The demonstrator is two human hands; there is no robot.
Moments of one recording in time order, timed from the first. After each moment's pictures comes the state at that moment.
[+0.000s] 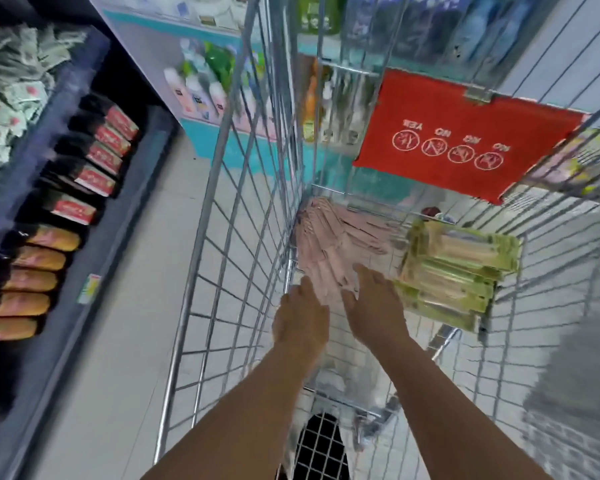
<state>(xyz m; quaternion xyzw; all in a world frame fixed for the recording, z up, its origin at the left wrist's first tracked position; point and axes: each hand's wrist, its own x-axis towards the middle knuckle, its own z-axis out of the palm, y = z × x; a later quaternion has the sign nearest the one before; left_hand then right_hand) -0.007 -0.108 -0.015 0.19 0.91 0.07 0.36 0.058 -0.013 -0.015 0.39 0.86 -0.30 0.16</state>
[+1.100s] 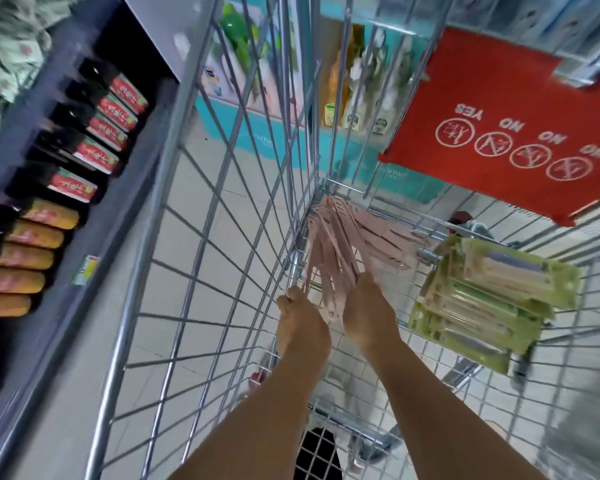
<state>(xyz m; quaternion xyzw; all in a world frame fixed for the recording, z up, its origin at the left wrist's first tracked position) -0.016 -0.083 -0.069 -0.02 0.92 0.12 0.38 0.017 0.000 -0.077 0.40 0.82 -0.32 0.24</state>
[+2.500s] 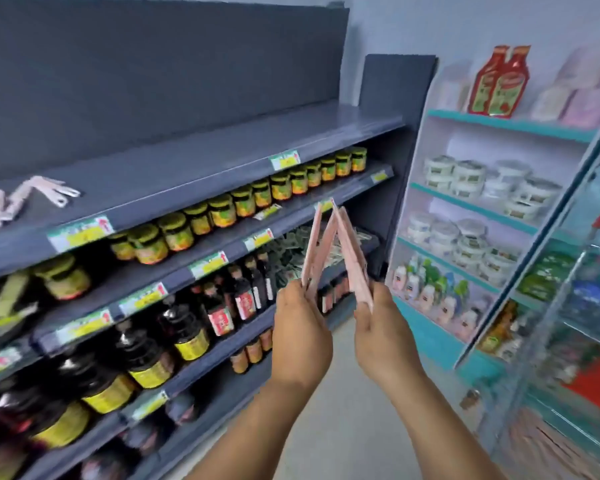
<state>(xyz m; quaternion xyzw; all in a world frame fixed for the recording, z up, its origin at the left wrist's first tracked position) -0.060 -0.532 0.351 0.02 0.88 0.45 -0.19 -0.046 -0.427 0.360 0.10 0.91 -0.40 -0.09</state>
